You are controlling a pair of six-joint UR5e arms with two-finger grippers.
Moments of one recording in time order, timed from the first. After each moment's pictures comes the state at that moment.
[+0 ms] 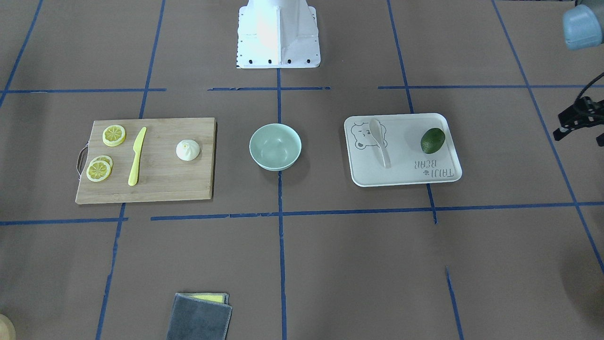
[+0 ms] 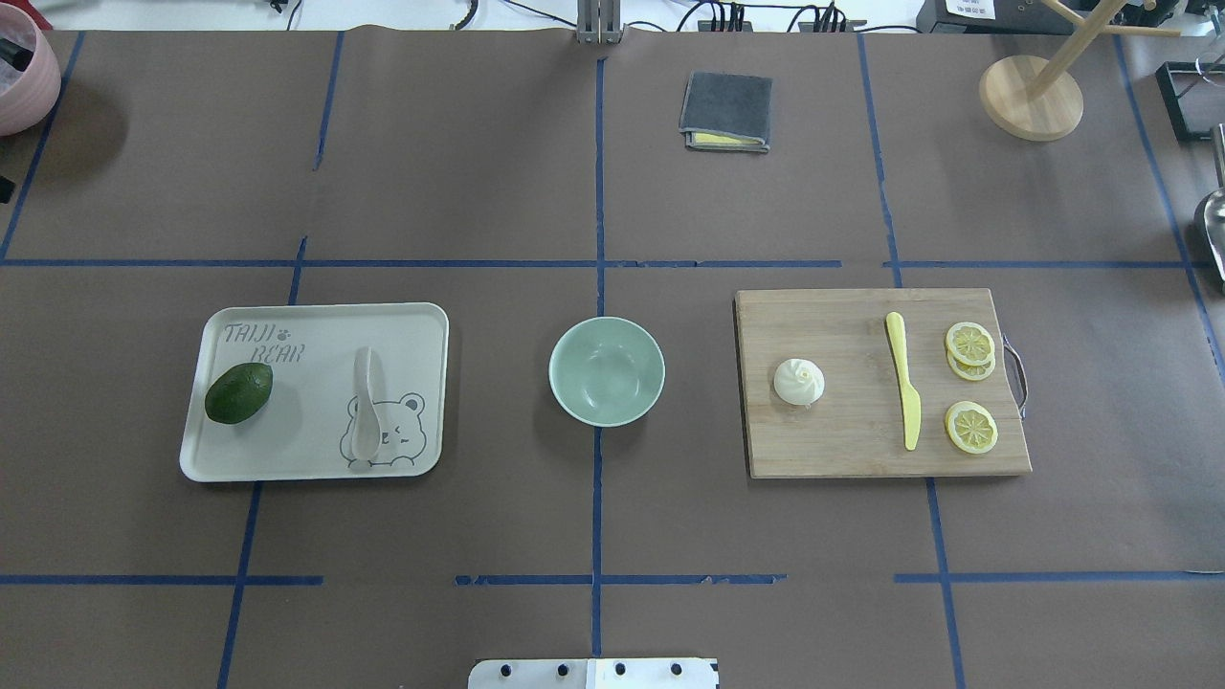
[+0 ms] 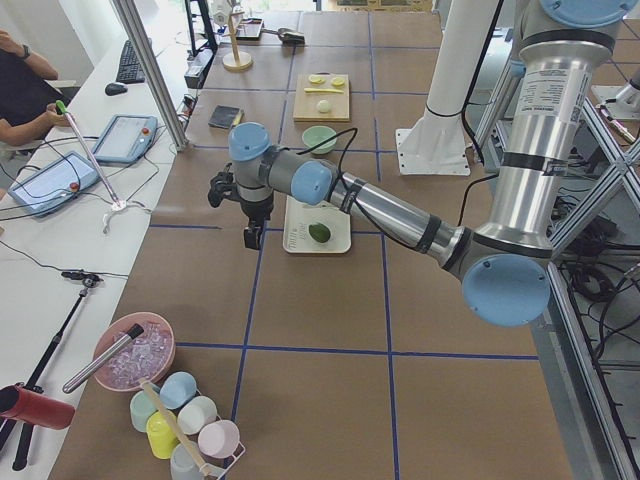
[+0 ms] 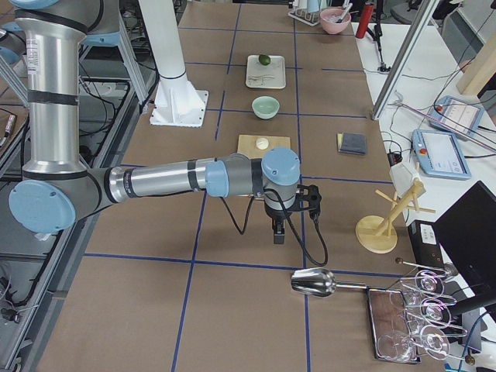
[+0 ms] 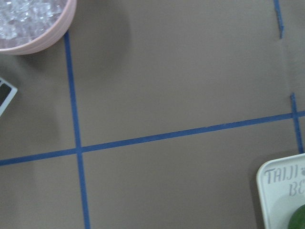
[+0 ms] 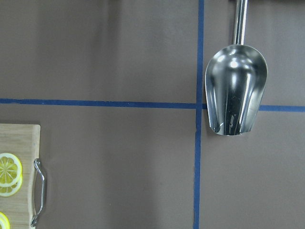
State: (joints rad) left arm -1.28 -1.74 -1.88 -1.52 -2.33 -0.36; right arm 1.57 -1.61 1.82 -1.64 2.40 0.07
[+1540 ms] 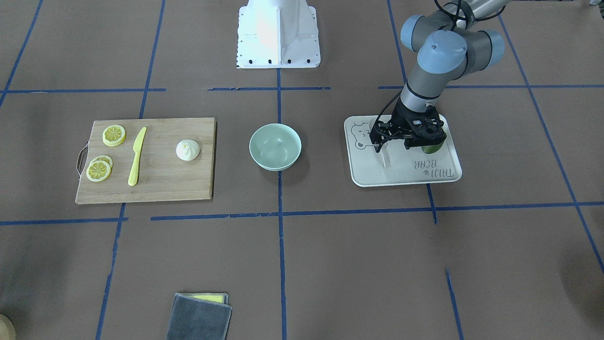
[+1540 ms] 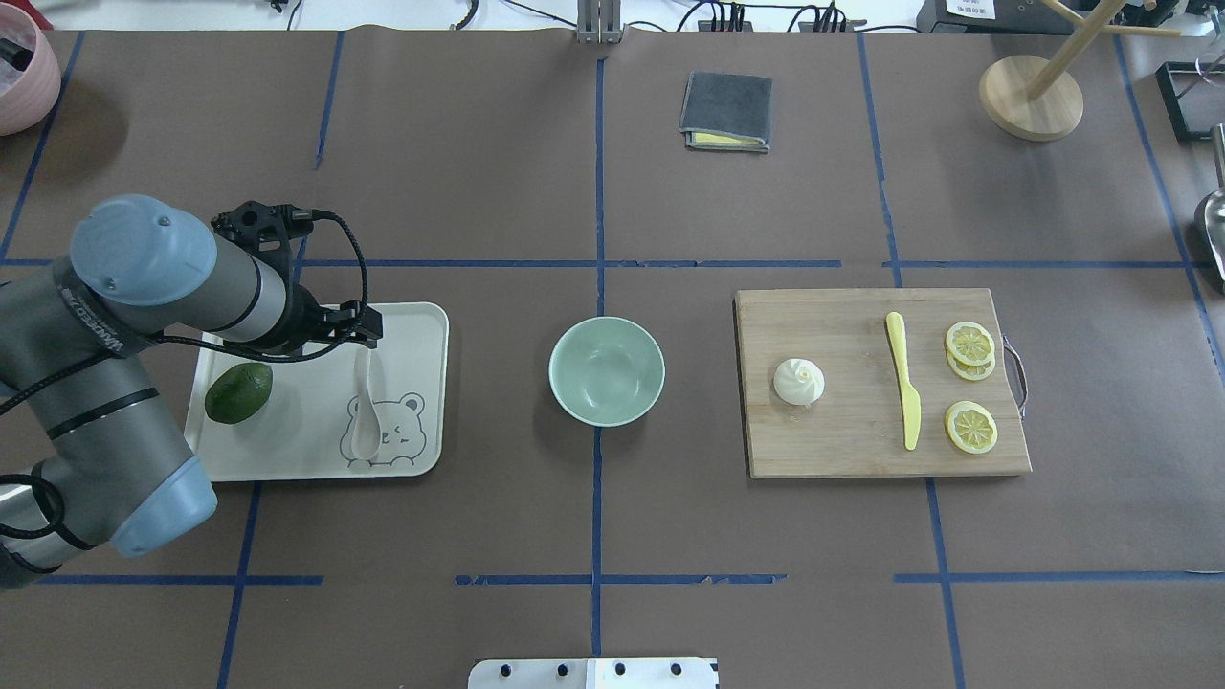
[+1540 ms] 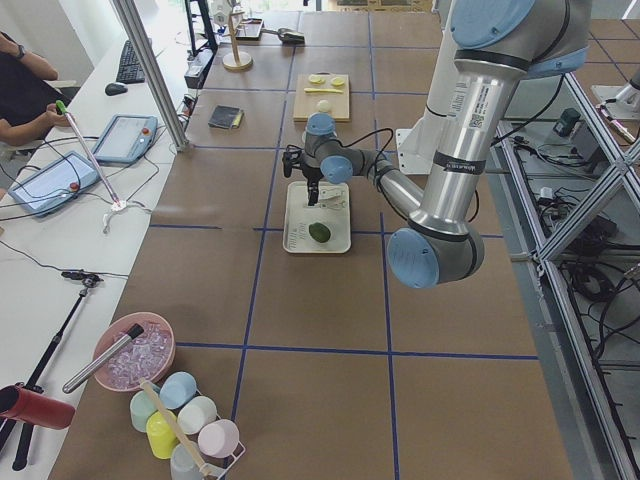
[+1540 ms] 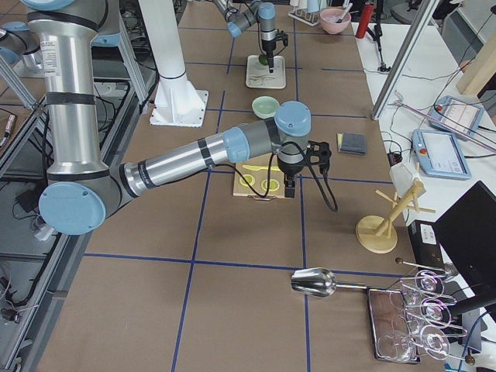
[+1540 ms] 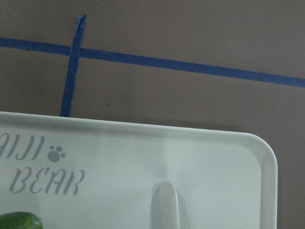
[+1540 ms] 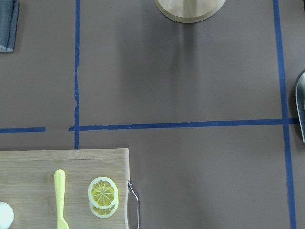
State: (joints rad) left arm -0.63 -1.87 -1.78 -1.86 -1.89 -1.25; right arm 1.44 -1.52 1.93 -1.64 2.46 0.39
